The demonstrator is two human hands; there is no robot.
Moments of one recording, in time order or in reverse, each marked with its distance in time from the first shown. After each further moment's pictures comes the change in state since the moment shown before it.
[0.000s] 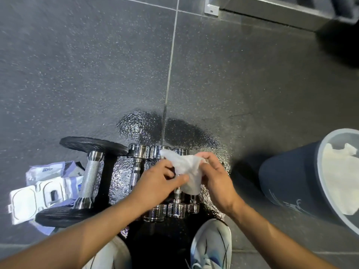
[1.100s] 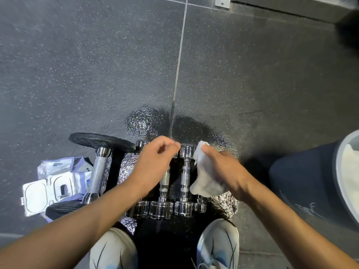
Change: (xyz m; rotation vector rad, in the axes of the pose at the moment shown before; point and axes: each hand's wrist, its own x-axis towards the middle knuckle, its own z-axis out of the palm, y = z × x) left_hand 0.008 0.021 -0.033 -0.371 0.215 0.110; right_hand 0.009 -0.054 0.010 -0.482 -0.018 0.247
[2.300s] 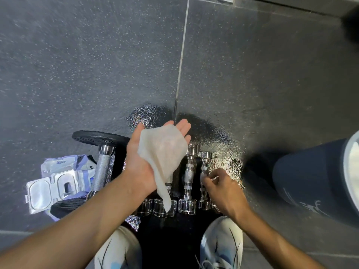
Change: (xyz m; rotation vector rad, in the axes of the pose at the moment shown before) left_hand -0.001 0.016 -0.007 -1.337 -0.165 -0.351; right_hand -0.005 0.072 0.026 -0.515 0.204 -0.048
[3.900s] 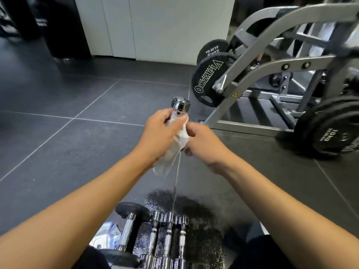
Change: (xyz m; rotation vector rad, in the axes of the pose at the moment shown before) left_hand -0.221 0.063 0.286 1.223 -0.144 1.083; right_hand -0.194 -0.251 -0.270 0.451 0.052 -0.911
